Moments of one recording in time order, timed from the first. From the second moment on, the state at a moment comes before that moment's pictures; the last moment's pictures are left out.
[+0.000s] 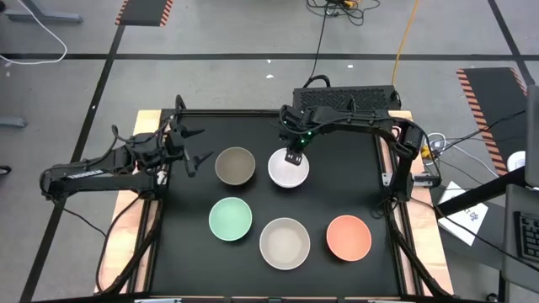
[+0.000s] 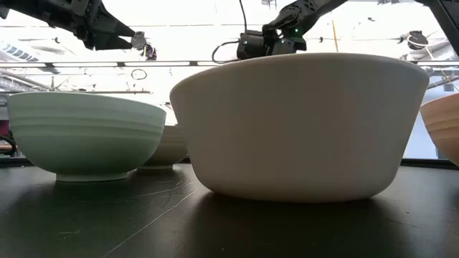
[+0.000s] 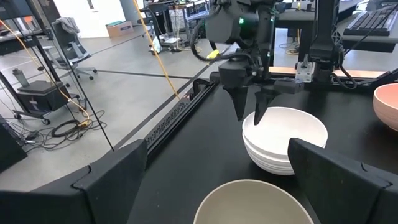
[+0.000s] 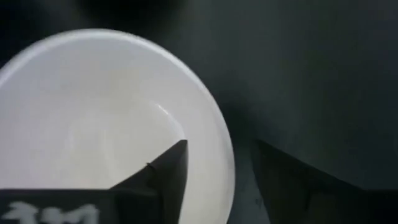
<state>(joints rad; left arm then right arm) 0.21 0.48 0.53 -0.24 -0.22 0.08 -0.41 1.87 1.46 -0.81 -0.14 -0.07</state>
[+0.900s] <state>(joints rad) 0.21 0.30 0.53 -0.23 -0.14 0.13 -0.42 0.85 0.71 -0.22 -0.28 0.03</state>
